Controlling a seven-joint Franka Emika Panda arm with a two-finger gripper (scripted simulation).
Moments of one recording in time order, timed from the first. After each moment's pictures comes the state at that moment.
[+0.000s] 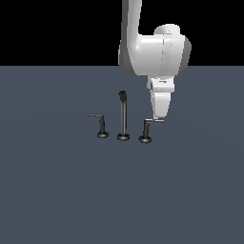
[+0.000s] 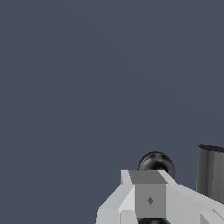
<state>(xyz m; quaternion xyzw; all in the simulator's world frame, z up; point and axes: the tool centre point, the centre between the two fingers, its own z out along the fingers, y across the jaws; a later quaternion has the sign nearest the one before) 0.050 -0.135 0.100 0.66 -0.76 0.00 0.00</state>
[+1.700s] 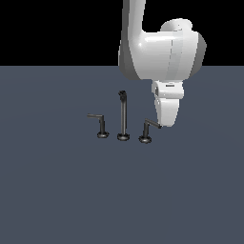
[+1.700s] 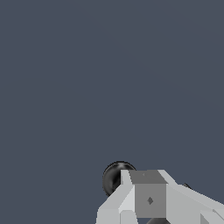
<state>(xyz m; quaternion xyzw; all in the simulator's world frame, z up) -0.002 -0.140 0.098 0.65 -0.76 0.01 -0.01</state>
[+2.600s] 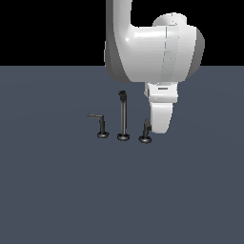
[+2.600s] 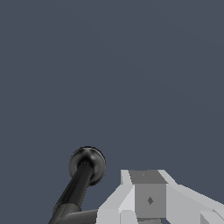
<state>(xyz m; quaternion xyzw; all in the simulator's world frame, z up) -0.043 -0.111 0.098 0.64 -0.77 0.00 0.00</state>
